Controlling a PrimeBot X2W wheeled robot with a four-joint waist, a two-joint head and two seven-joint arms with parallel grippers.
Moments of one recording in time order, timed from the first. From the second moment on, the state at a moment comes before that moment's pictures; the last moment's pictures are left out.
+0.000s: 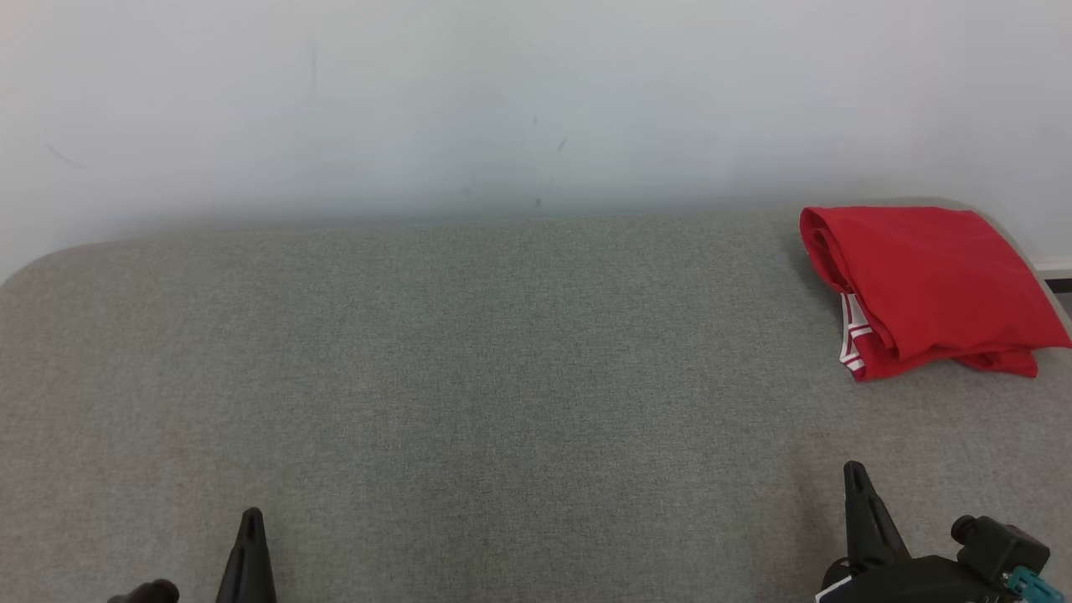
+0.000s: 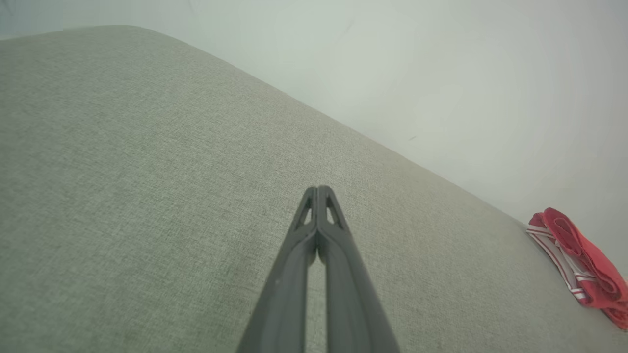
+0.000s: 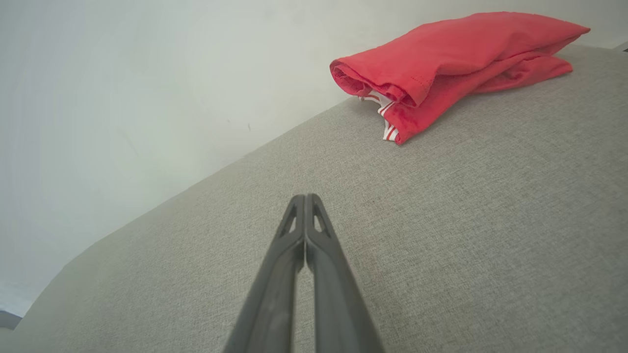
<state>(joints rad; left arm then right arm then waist) 0.00 0.04 0.04 0.26 -0.55 -0.09 -0.17 -0.03 -0.05 -0.07 0.28 0.49 0.13 -0.13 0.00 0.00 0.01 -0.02</state>
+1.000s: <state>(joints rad) -0.11 0.05 0.05 0.33 -0.96 -0.10 -0.09 -0.15 -0.05 -0.12 0.36 0.91 0.13 -0.01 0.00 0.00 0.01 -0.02</state>
